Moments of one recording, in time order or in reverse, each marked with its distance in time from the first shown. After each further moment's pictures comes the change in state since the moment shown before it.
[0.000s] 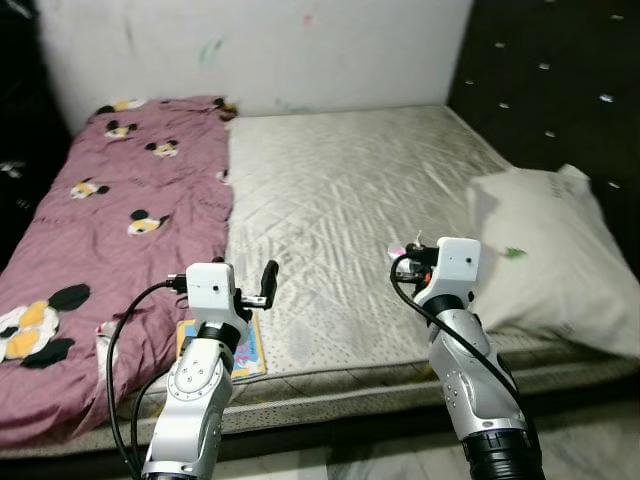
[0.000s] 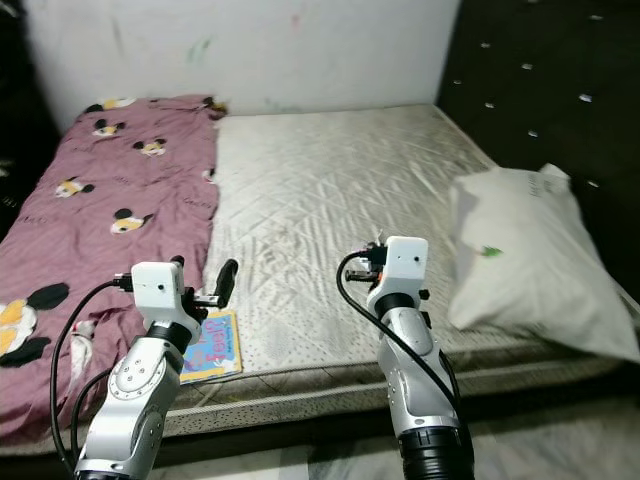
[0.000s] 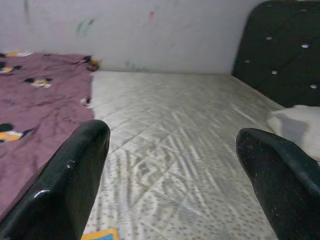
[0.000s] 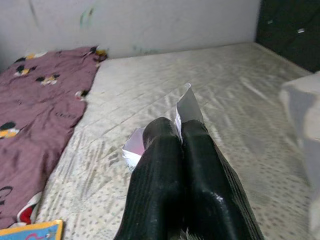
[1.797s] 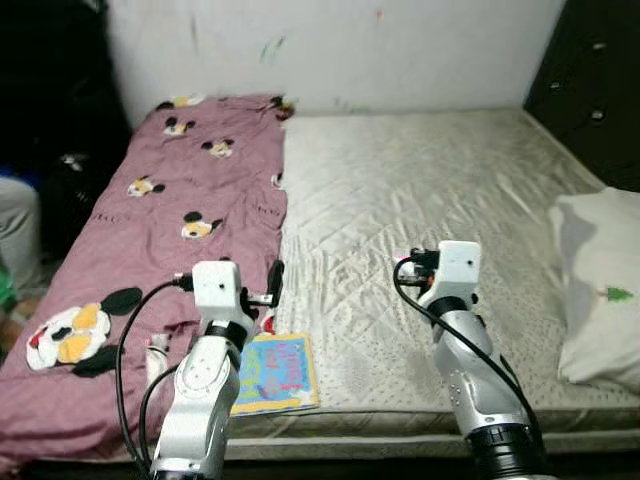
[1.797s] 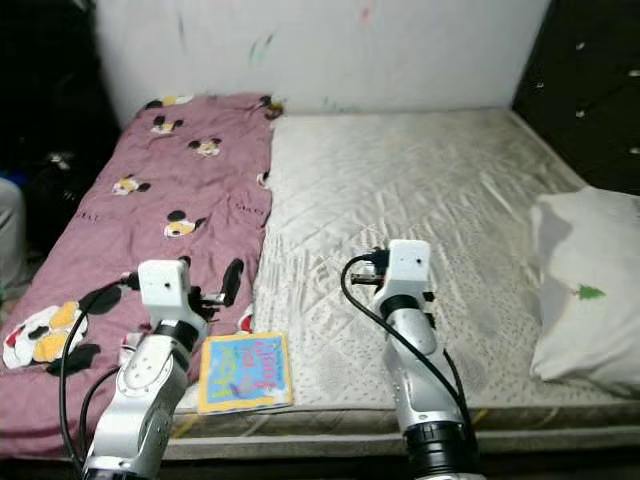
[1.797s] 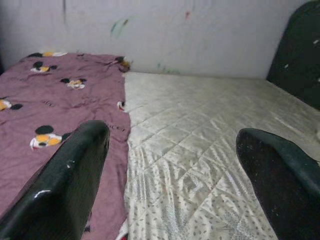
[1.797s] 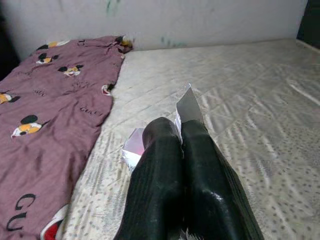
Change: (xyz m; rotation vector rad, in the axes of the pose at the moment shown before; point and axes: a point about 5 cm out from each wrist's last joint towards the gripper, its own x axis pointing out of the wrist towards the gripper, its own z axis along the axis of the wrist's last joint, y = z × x) left arm 0.003 -0.008 0.001 -0.024 0.003 -0.004; right arm 0.002 -0.011 -0.008 -0.040 0.024 -0.023
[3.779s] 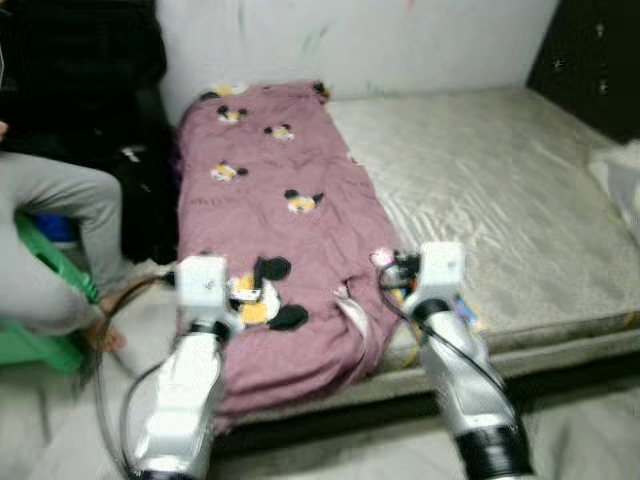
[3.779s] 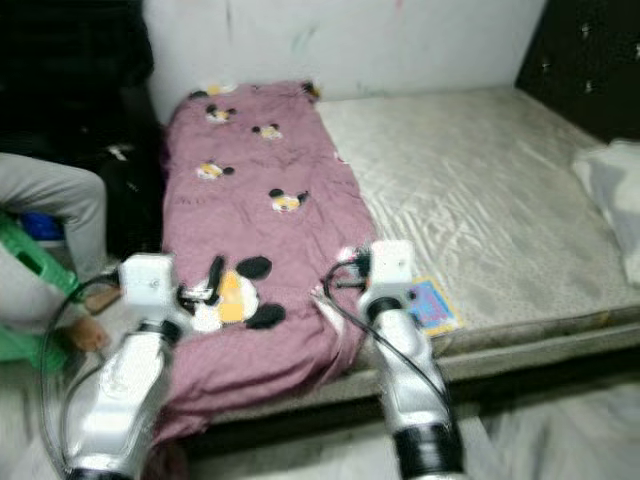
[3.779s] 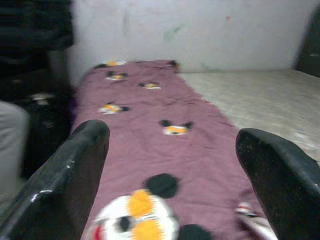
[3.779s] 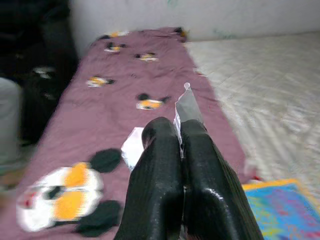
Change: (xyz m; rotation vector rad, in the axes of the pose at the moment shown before) left arm -0.005 0.025 0.002 0.101 -0.031 0.088; right arm 0.000 0.023 -0.003 -0.010 -0.007 0.119
